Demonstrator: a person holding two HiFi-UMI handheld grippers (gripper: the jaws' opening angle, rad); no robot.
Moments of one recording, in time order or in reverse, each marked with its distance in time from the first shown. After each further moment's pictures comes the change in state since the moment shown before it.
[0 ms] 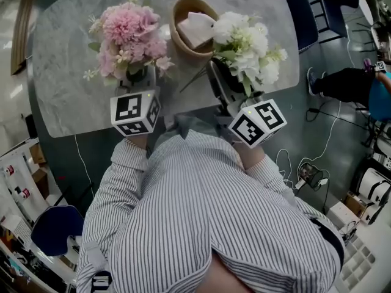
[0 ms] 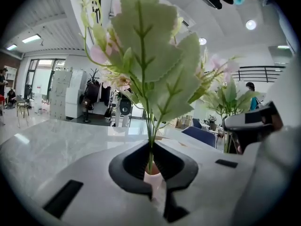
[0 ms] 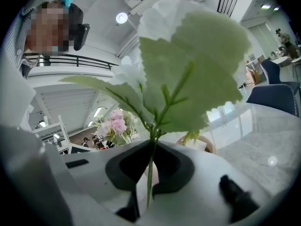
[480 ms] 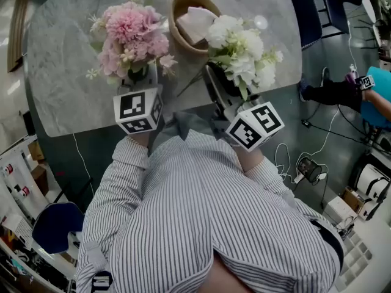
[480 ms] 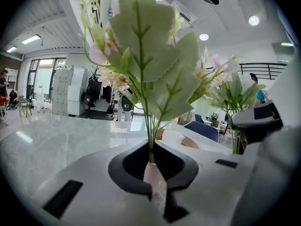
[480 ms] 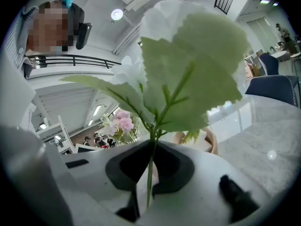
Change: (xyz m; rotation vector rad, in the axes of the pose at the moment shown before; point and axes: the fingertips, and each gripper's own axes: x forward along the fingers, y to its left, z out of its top) left arm 0.010 0.003 -0.021 0.001 0.039 0.026; right arm 0.002 0.003 -0.020 0.034 0.052 -0.001
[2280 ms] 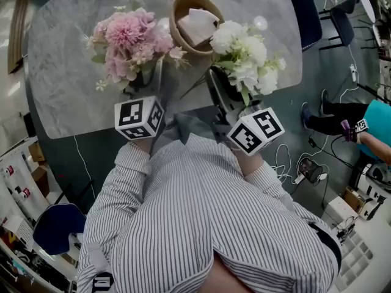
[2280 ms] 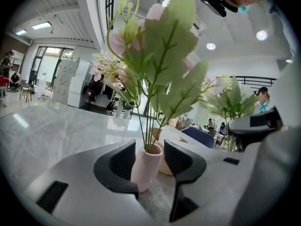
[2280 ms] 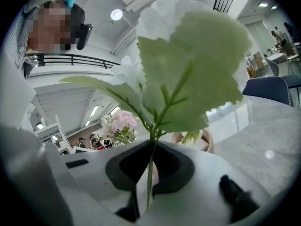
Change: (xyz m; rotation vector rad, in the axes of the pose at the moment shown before) left arm -0.002 0.003 -0.015 -0.123 -0.028 -0.037; right arm 0.001 -0.007 -0.007 0.006 -0.008 -0.035
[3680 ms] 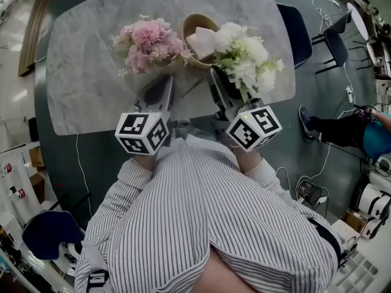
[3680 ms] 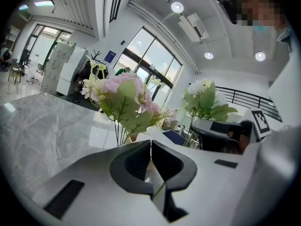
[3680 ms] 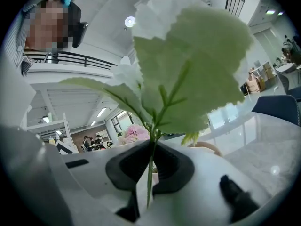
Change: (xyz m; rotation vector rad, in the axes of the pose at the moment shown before) left arm -0.067 -0.057 0.033 -0.104 0.046 -0.176; right arm -0.010 0.045 0.044 -0.110 -0.084 0.064
